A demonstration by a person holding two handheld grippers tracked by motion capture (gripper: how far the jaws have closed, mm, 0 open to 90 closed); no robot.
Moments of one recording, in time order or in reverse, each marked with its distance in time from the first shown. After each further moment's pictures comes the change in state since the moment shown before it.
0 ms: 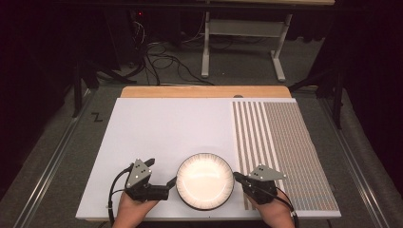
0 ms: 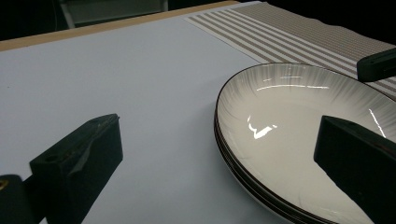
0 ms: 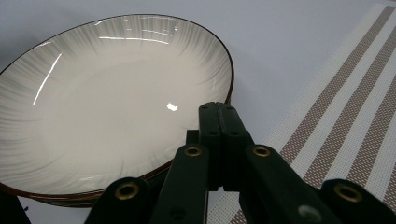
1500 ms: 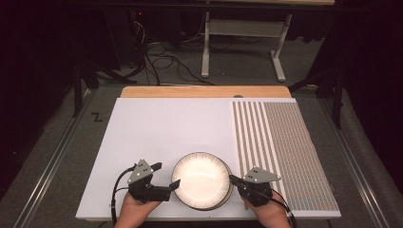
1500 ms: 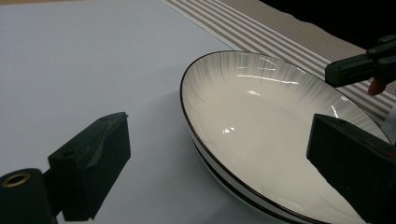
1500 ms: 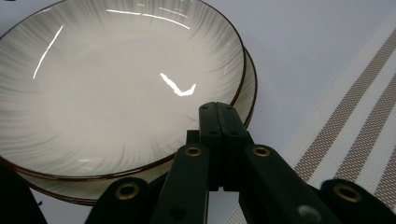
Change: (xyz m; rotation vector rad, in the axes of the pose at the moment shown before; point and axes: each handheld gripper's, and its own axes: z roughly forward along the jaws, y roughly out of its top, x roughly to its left) left arm 0.002 -0.006 0.009 0.048 -0.120 -0.076; right arm 0.011 -0.001 0.008 0.022 0.027 -0.019
